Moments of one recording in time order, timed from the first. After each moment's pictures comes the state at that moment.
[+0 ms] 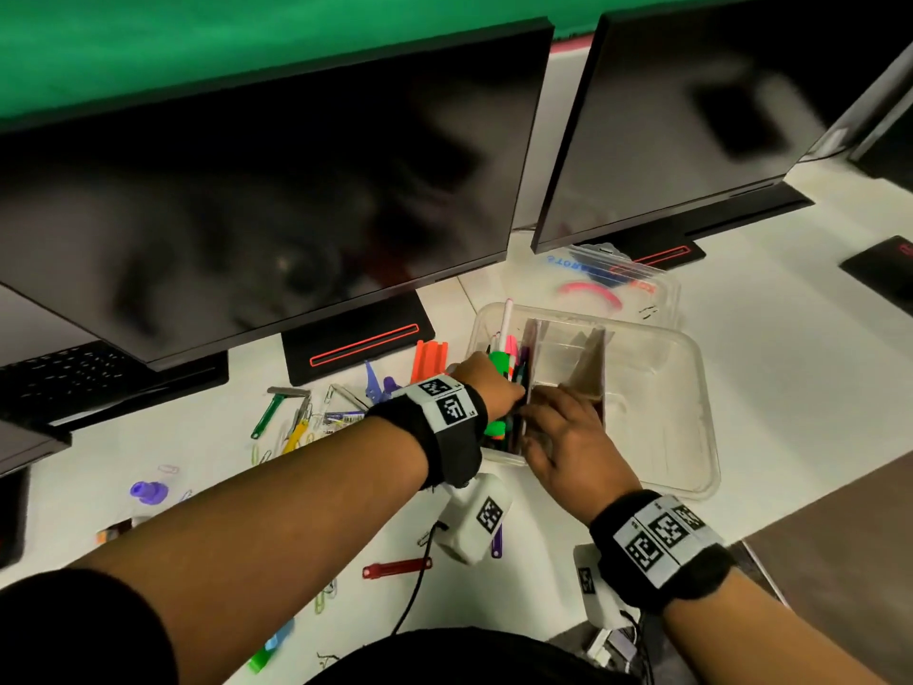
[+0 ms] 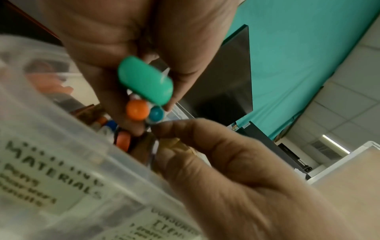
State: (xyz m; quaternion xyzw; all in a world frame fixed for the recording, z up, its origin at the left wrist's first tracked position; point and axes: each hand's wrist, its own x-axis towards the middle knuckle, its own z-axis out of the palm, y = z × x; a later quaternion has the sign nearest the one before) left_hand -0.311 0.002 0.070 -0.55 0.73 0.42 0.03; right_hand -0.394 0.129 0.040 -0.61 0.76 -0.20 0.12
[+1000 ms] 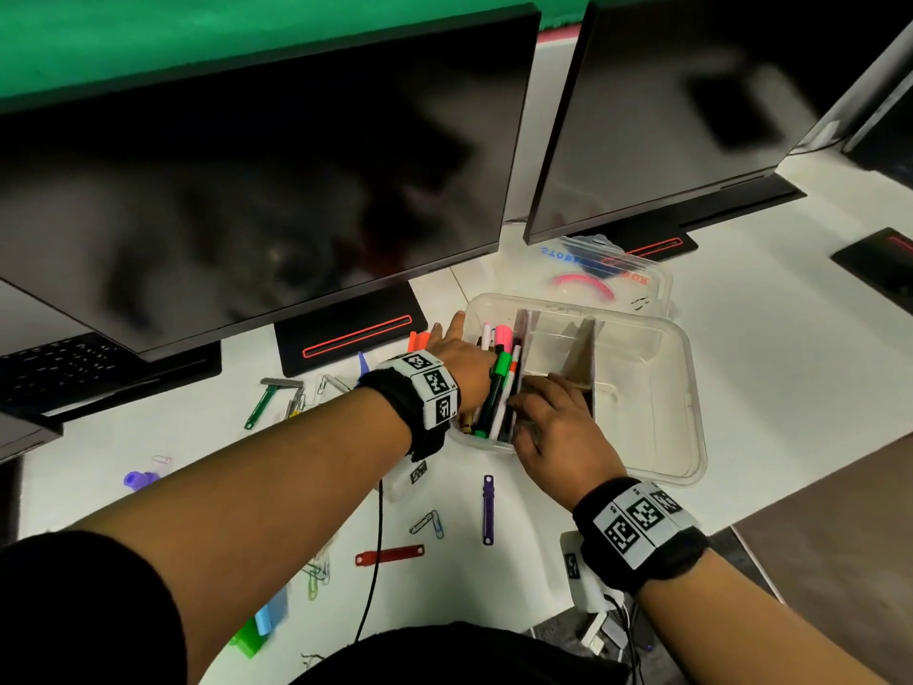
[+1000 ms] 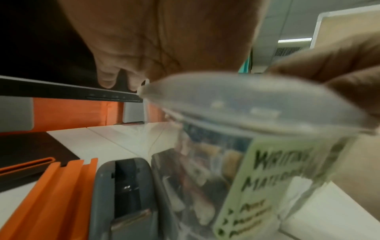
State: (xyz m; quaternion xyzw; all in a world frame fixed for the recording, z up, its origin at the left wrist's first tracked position) left_hand -0.302 -0.013 0.076 -0.37 0.89 0.14 0.23; right_hand -0.393 0.130 0.040 -0.62 0.76 -0.19 0.11
